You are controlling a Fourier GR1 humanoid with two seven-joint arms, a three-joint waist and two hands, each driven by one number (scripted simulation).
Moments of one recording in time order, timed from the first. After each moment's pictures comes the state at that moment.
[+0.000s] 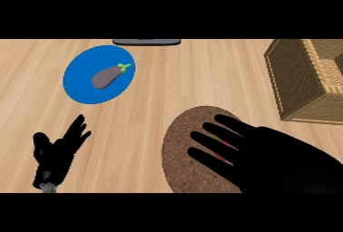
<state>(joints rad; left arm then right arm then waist) 0.03 0.45 -0.27 -1.43 0.38 0.23 0.12 -0.71 -0.72 0.59 -2.17 0.23 0.83 0.47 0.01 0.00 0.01</state>
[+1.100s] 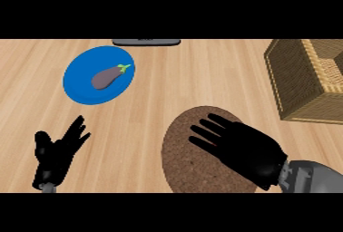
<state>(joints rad) 0.04 0.43 -0.24 -1.43 0.34 0.22 0.17 -0.53 -0.66 0.76 -1.87 0.74 0.54 0.10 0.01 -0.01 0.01</state>
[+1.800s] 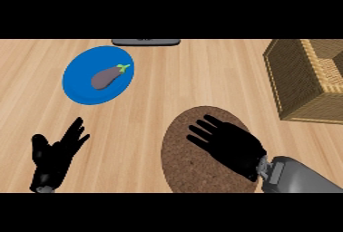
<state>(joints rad) 0.07 0.41 -0.22 -1.47 0.32 0.20 0.17 -0.50 -0.57 0.81 -1.70 0.91 0.49 0.04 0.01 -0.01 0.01</state>
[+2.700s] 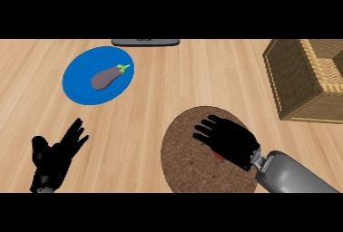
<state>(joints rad) 0.08 0.39 -0.19 -1.46 0.28 0.18 0.17 -0.47 -0.50 0.78 -1.53 1.04 0.40 -0.07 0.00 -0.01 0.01</state>
